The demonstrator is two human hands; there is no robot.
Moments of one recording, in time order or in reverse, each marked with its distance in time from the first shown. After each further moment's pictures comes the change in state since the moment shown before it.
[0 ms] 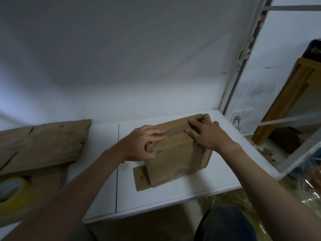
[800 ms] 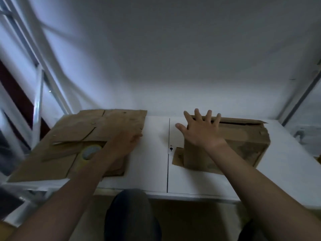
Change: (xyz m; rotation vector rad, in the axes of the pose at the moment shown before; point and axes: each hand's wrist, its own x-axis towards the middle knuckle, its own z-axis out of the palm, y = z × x) left_hand -0.215 -0.074 -0.042 -0.084 0.268 -0.765; right_hand -0.017 -0.223 0.038 -0.237 0.043 -0.224
